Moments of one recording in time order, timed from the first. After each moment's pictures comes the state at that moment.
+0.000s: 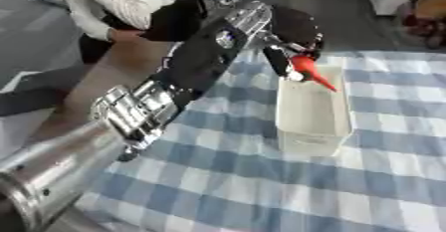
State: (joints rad) left arm -1.01 0.45 -0.29 -0.82 -1.49 -0.86 -0.03; right arm -0.58 -0.28 0.18 -1.98 0.45 -0.08 -0.02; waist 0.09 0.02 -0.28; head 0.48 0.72
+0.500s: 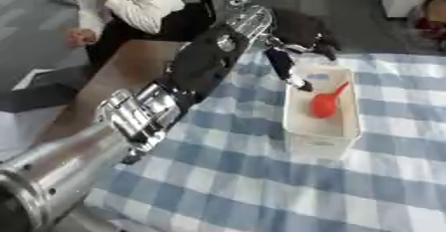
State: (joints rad) left arm -0.96 0.49 -0.26 -0.86 -1.39 -0.78 -0.01; right arm -0.57 -0.29 0.18 -1.98 0.45 -0.07 -0.02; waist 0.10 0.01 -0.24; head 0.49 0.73
